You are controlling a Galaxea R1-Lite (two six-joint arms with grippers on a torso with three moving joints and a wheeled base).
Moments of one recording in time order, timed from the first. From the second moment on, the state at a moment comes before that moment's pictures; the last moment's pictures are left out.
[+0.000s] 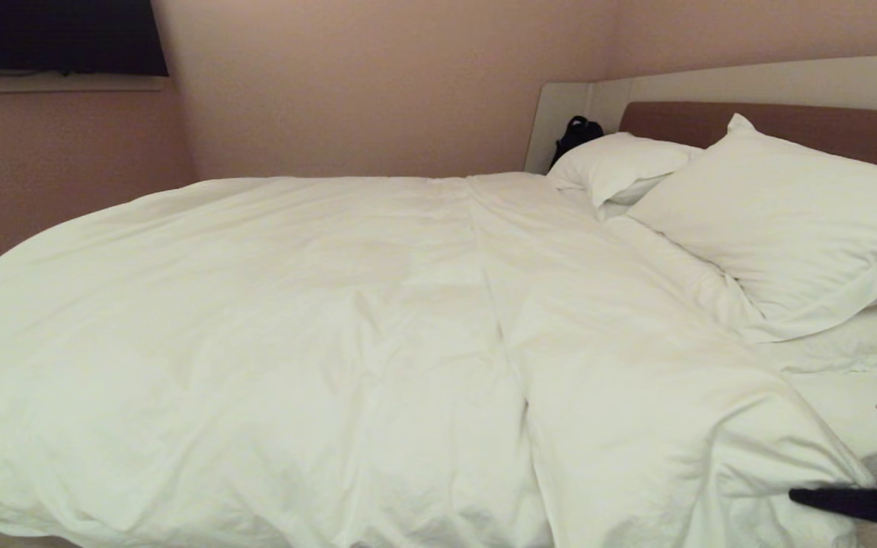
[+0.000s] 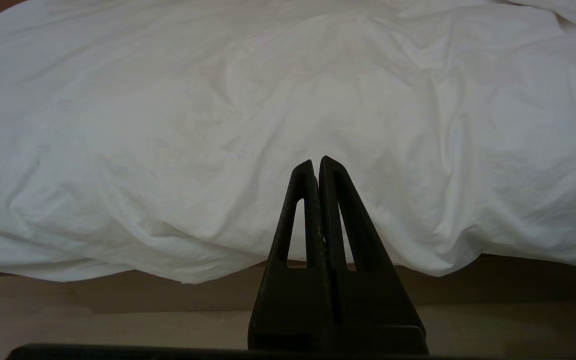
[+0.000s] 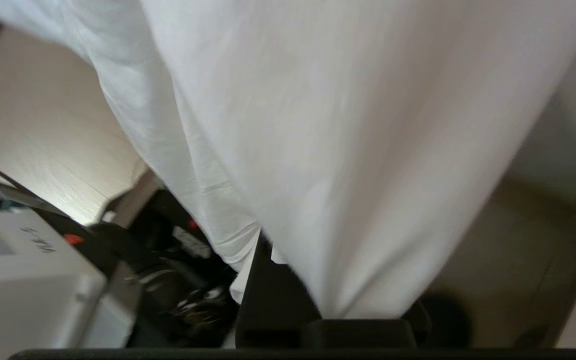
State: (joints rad) left arm 0.00 0.00 0.00 0.00 0.00 0.09; right arm -0.59 1.64 -0.54 0.14 0.93 -0.67
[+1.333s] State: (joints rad) left arm 0.00 0.00 0.00 0.00 0.00 0.09; right arm -0.67 1.58 -0.42 0.32 0.88 -0.67
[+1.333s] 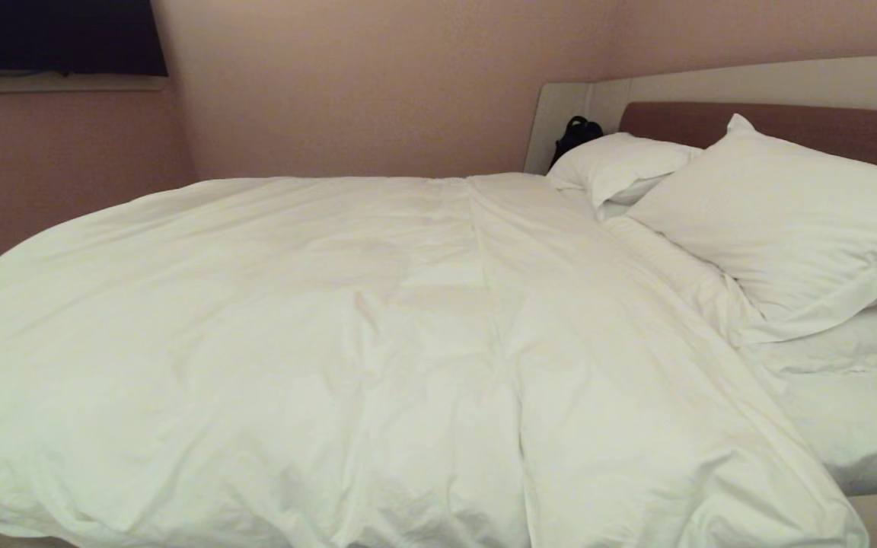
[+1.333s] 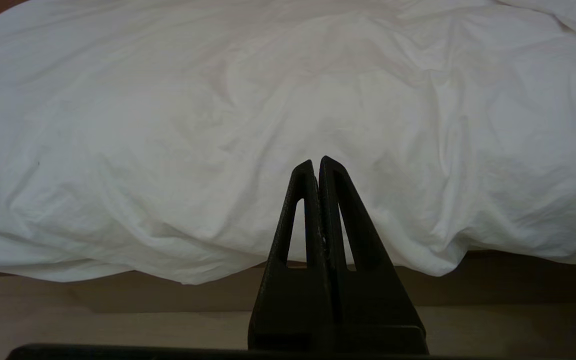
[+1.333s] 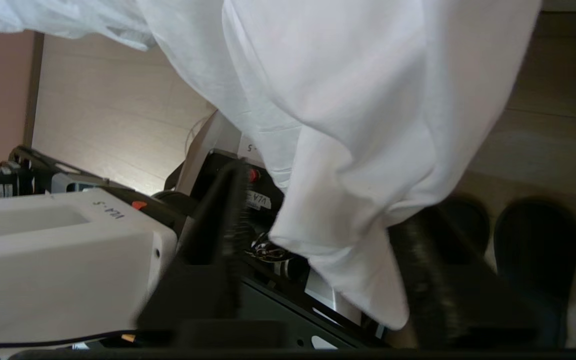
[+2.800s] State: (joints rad) left arm 0.00 0.00 0.00 0.00 0.00 0.09; right arm -0.66 1.49 -0.49 0.55 0.56 -0.62
